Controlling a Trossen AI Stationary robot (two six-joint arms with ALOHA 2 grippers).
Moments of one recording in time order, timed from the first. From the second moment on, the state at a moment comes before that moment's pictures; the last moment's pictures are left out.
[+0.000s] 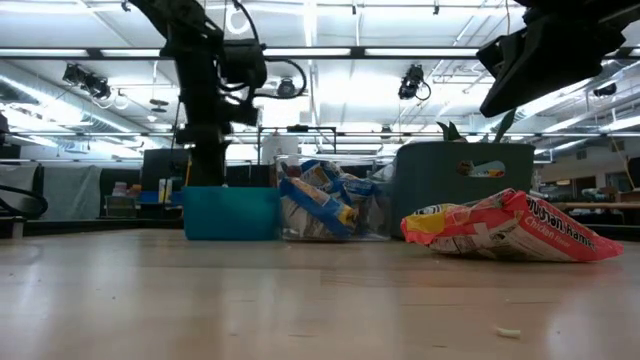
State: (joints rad) left arm 0.43 1.53 1.02 -0.72 -0.22 0.33; right arm 0.54 1.31 0.74 -0.30 0.48 0.22
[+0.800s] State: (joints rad) left arm 0.09 1.53 1.07 -0.40 0.03 0.19; right arm 0.54 1.30 0.74 -0.35 0.48 0.23
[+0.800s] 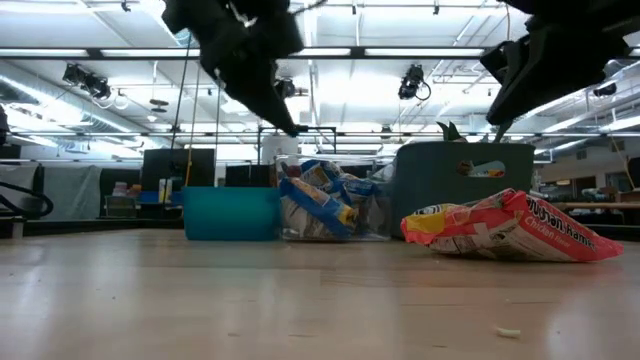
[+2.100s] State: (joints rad) left arm -0.25 2.11 1.32 -0.01 -0.23 -0.22; right arm 0.48 1.29 0.82 -0.59 0.45 0.37
